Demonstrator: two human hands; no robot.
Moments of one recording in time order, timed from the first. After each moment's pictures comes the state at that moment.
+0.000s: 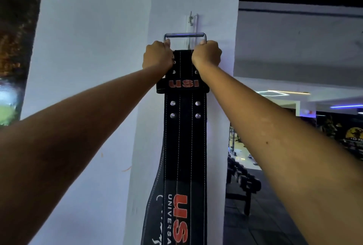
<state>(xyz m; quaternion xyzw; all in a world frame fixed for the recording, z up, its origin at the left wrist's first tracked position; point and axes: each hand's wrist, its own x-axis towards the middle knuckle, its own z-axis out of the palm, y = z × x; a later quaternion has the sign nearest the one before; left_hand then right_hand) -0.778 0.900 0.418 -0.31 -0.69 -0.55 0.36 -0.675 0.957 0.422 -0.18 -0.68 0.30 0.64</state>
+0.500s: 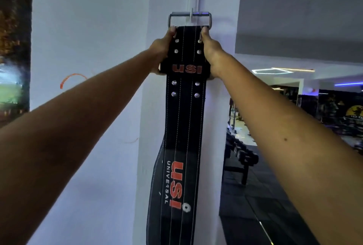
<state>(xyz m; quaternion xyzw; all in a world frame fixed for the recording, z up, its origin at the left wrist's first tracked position) -0.756 0.864 0.362 -0.42 -0.60 -0.68 -0.05 -0.651 0.960 0.367 -0.12 -0.74 0.50 0.44</state>
